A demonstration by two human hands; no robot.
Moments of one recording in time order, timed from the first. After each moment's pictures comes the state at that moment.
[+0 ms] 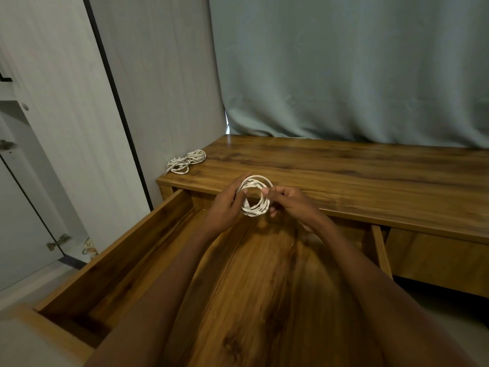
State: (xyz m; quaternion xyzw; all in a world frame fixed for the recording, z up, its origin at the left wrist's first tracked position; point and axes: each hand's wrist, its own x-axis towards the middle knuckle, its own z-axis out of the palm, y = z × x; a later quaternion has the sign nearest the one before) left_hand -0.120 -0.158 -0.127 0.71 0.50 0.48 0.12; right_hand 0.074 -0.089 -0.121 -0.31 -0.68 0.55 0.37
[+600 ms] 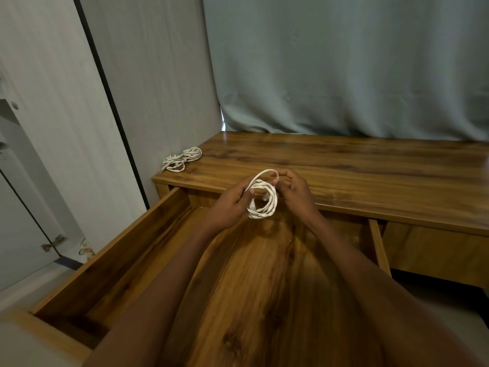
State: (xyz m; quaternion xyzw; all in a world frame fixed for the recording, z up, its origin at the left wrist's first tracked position) left_hand -0.104 -0.165 -0.113 0.74 0.49 0.43 0.17; right_hand 0.069 -0.081 -0.127 -0.33 -0.65 0.44 0.52
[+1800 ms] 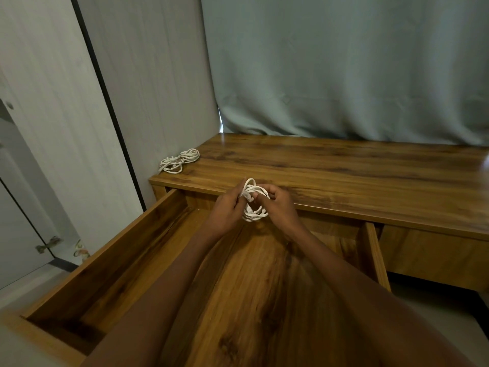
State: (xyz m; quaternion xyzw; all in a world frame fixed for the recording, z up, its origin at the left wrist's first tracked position) left_hand -0.108 -0.154 -0.134 0.71 0.55 0.44 0.10; right_hand 0.044 -0.093 -0.150 -0.33 -0.66 0.44 0.51
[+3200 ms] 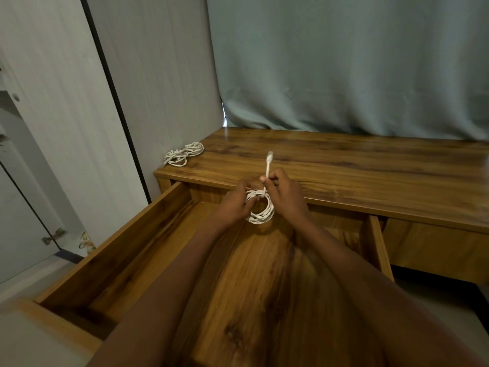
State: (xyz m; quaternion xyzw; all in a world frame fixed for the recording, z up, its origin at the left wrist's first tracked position) left_hand -0.107 -0.146 -0.139 0.70 0.62 0.34 0.11; right_hand 0.049 -0.089 -0.139 -0.38 -0.77 0.17 0.48
